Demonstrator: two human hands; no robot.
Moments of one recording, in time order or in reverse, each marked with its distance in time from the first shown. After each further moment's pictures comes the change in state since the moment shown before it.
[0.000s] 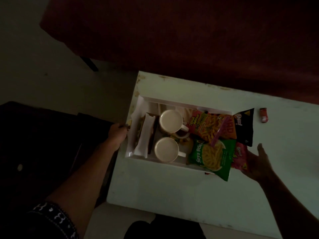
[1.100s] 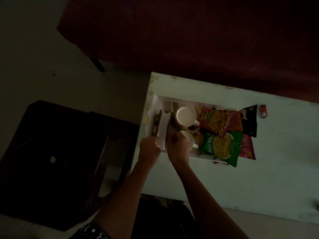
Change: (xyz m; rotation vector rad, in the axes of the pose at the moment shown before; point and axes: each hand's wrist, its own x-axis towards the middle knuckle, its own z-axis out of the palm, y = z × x) left_hand -0.103 -0.024 -0.009 0.384 -0.128 0.540; right_hand 0.082 0.175 0.263 -1.319 0.794 -0.475
